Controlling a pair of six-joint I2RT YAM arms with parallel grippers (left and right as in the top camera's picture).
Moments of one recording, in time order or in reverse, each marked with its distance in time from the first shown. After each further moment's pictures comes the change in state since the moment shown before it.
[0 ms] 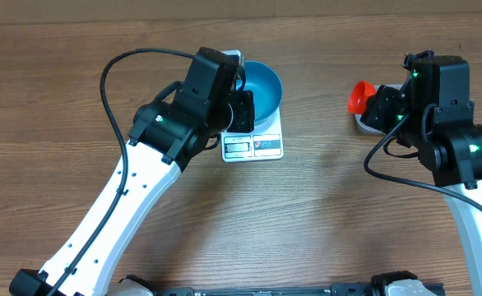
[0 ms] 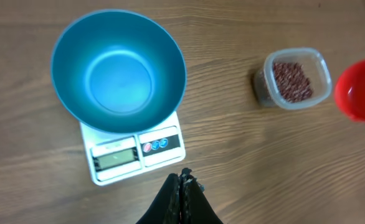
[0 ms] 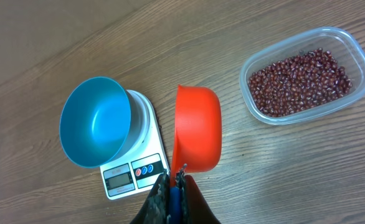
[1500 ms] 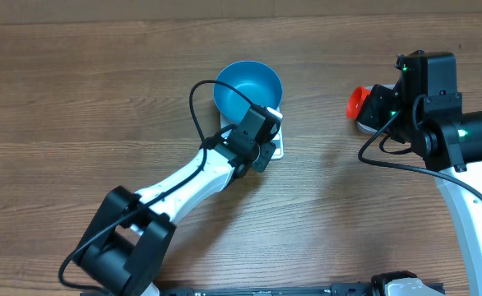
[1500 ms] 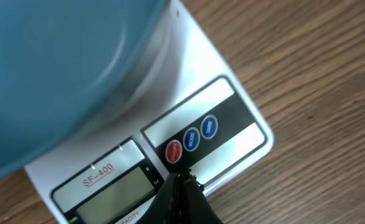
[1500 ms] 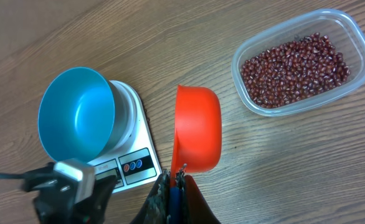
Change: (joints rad) left arm -0.126 0.273 -0.439 0.542 -0.174 0.366; right arm 0.000 0.059 0.000 -0.018 0.011 0.000
